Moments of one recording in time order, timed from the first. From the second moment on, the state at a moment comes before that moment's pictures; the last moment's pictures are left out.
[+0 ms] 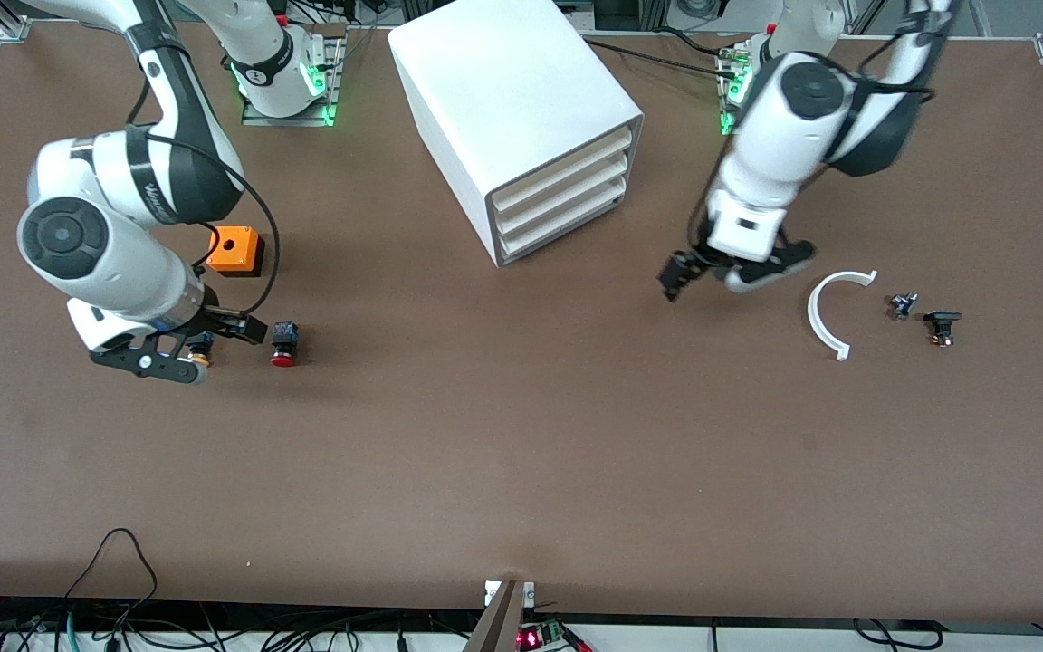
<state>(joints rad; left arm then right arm) 0.02 0.02 -0.41 -2.17 0.01 2.42 -0.85 0.12 0.33 0.09 -1.61 -0.15 1.88 0.47</state>
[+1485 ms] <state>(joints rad) 0.01 -0.08 -0.11 -1.68 -0.04 1.62 -0.35 -0.02 0.09 -0.06 -1.63 -0.07 1.68 0.08</state>
